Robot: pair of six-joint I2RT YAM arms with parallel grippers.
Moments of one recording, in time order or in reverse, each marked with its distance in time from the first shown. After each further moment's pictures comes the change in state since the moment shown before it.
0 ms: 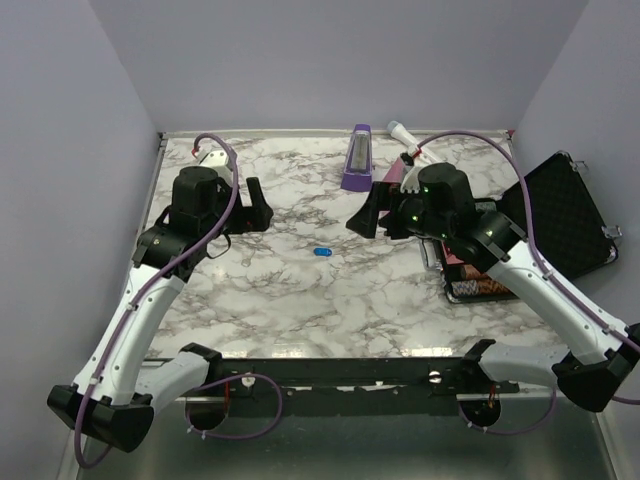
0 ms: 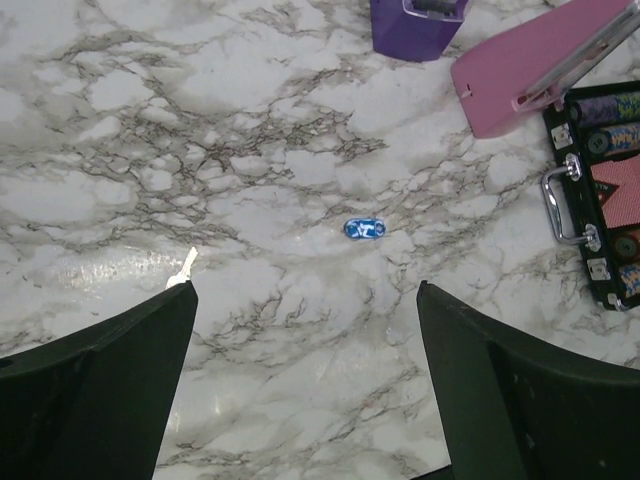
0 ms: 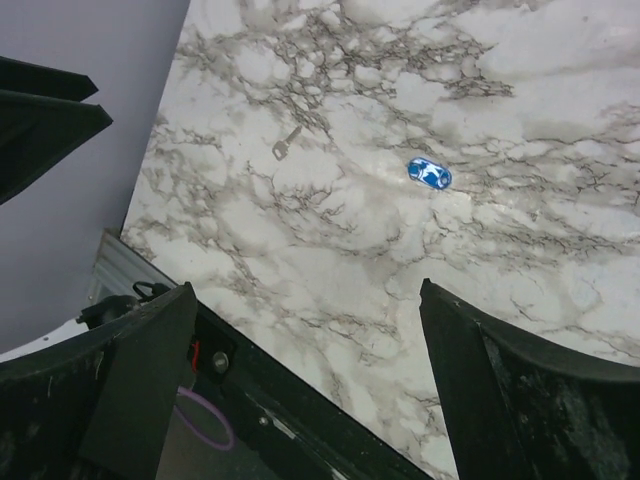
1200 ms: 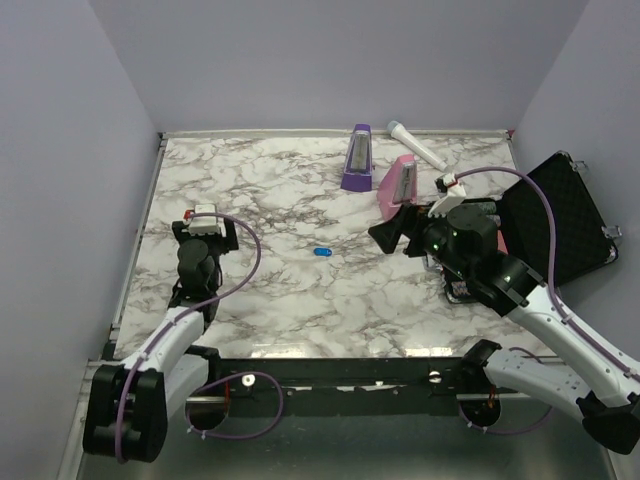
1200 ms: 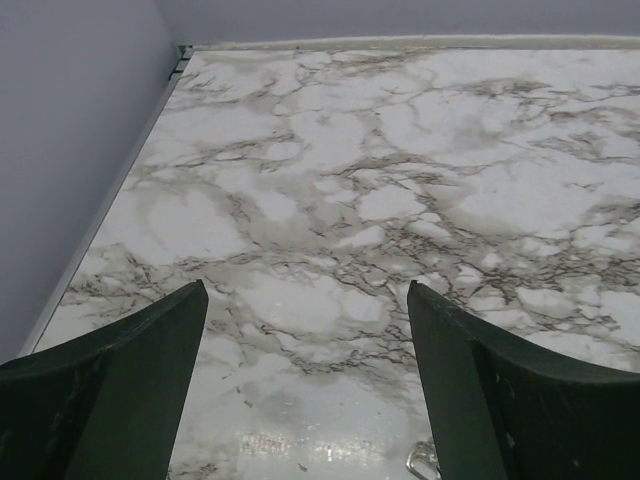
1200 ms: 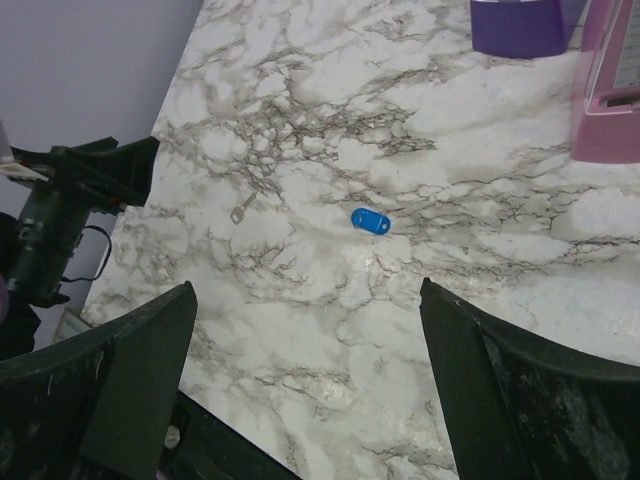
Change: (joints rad) left arm 0.178 -0.115 -0.933 1.301 -0.290 0.376; right arm 0.000 -0.305 -0.369 0.269 0.191 -0.010
